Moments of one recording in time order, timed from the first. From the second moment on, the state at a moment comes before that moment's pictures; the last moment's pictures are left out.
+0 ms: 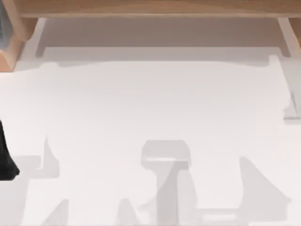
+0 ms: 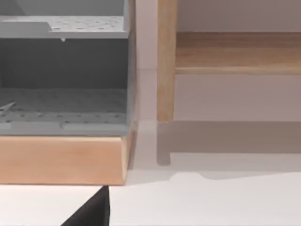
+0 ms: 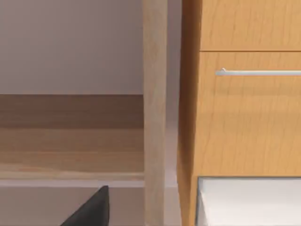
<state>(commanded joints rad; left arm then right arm) 0.00 0.00 0.00 0.00 0.00 0.00 -0.30 0.82 0.45 0.37 -0.29 0.01</state>
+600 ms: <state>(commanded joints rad) 0.00 0.00 0.00 0.00 0.00 0.00 -0.34 0.93 0.51 0.43 -0.33 0.00</state>
